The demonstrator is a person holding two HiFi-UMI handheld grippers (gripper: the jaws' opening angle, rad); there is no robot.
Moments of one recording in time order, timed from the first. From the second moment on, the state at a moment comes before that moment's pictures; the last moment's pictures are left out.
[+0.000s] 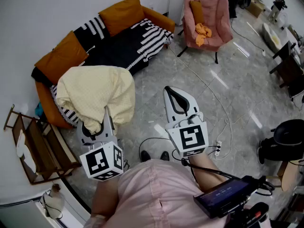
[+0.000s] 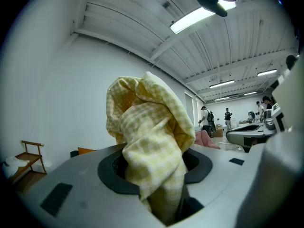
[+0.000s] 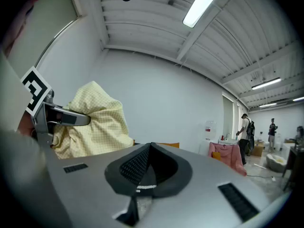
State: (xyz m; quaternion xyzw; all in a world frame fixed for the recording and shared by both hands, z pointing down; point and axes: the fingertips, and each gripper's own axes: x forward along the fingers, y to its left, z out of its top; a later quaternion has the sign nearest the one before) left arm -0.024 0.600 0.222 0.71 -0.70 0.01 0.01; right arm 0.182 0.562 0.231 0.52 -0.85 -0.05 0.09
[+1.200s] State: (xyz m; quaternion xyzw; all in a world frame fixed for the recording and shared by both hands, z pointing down) left arm -0.077 0.492 0.269 0.72 -0.69 0.06 0.04; right arm 0.138 0.449 0.277 0.53 -0.84 -0.01 0.10
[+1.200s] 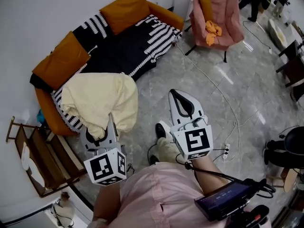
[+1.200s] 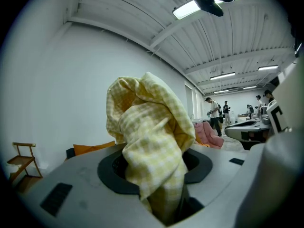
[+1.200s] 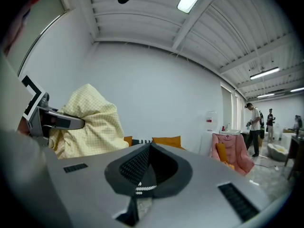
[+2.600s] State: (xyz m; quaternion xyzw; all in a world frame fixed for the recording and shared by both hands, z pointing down) left arm -0.073 0.246 0.273 0.67 -0.73 0.07 0.04; right arm 0.146 0.174 0.284 0.49 -0.87 0.00 0.09
